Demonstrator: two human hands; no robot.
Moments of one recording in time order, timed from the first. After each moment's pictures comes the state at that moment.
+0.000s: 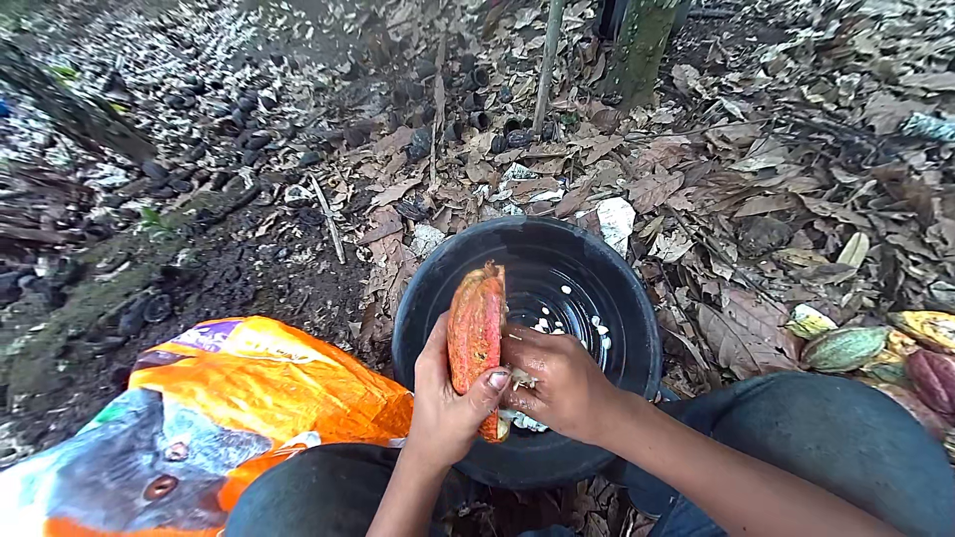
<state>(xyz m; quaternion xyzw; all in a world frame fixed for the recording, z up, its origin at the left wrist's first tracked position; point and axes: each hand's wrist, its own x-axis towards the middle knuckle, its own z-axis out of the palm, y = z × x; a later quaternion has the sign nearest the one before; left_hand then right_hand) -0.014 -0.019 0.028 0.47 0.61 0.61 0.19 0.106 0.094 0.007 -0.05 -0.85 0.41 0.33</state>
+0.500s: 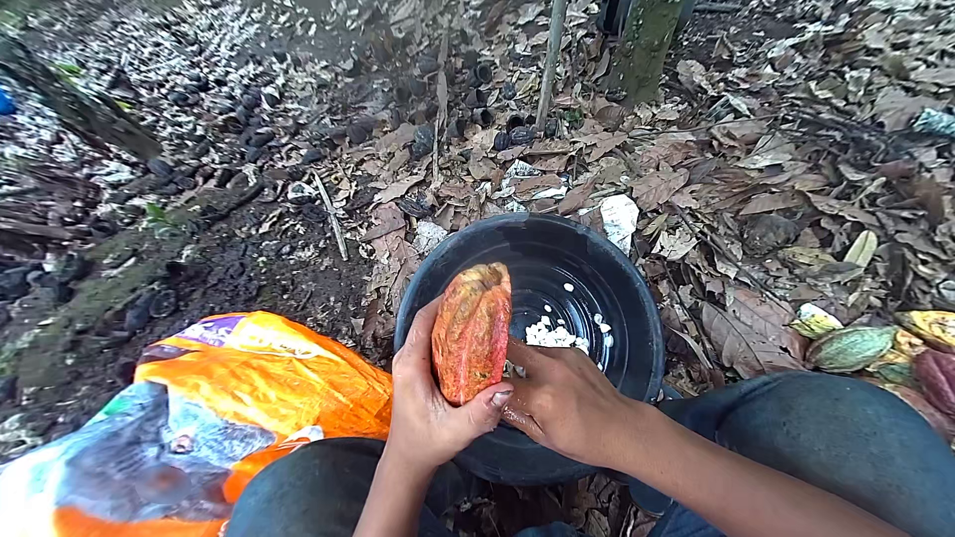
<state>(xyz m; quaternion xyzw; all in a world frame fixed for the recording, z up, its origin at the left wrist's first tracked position) -0.028 -0.027 0.038 0.55 0.64 0.54 0.05 0.117 0.086 0.019 0.00 -0.92 0.28 0.28</state>
